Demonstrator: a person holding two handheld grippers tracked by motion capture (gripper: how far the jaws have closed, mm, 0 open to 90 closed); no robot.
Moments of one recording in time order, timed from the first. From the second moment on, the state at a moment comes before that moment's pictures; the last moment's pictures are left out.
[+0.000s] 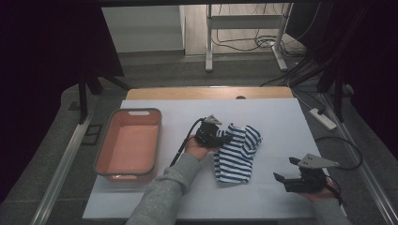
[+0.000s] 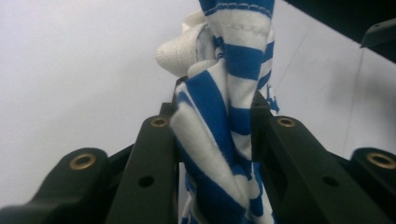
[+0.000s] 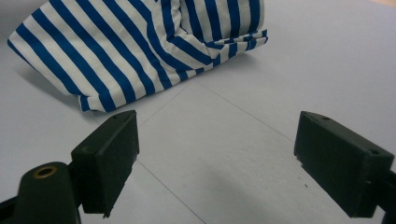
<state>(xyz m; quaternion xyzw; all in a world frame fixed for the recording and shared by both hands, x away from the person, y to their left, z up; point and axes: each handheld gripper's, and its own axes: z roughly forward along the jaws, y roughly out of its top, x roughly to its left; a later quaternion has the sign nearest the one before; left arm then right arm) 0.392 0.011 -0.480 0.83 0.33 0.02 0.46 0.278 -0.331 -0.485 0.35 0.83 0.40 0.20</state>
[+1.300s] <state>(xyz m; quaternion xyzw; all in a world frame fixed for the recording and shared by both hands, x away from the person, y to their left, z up) 0.370 0.034 -0.443 0.78 0.32 0.02 0.54 0.279 -0.331 -0.484 0.34 0.82 0.40 0.21</state>
